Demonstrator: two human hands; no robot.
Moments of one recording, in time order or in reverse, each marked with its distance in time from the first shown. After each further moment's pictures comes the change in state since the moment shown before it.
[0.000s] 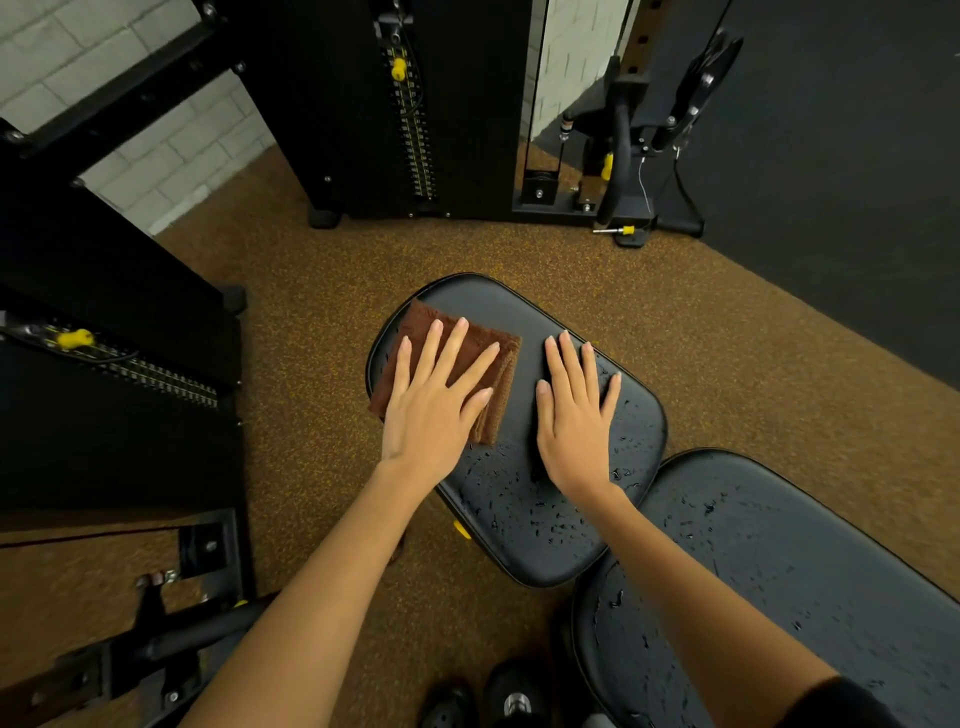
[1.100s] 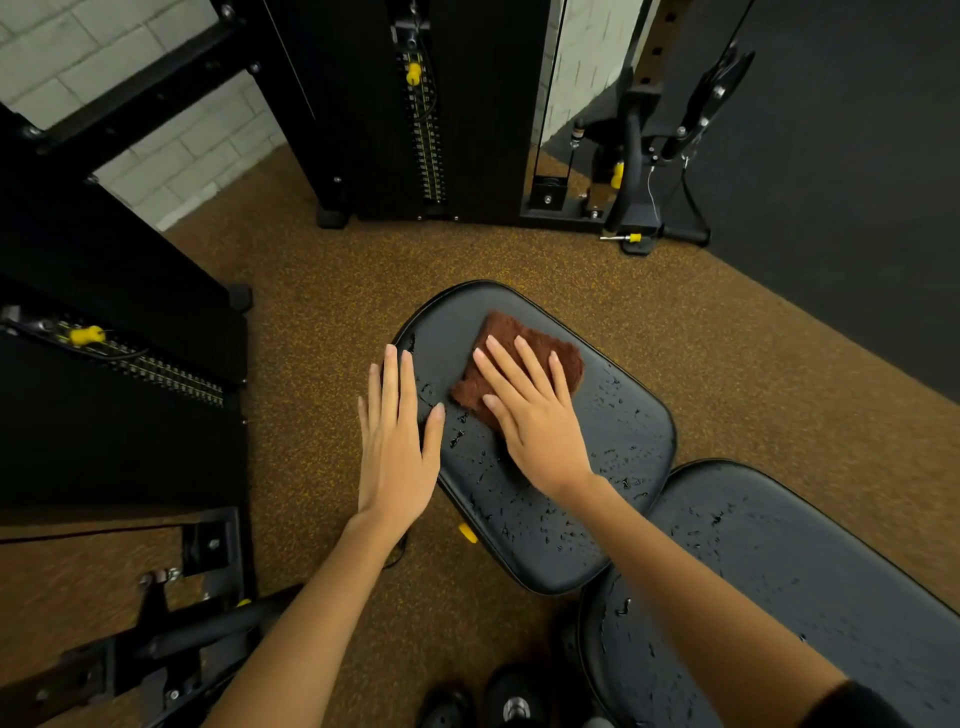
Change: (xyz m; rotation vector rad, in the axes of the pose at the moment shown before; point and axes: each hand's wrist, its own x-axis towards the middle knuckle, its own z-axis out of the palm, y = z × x) left_hand -0.041 -0.020 0.013 -0.537 0.105 -0.343; right_hand 0.013 -0.040 -0.005 -0.053 -0.115 -0.409
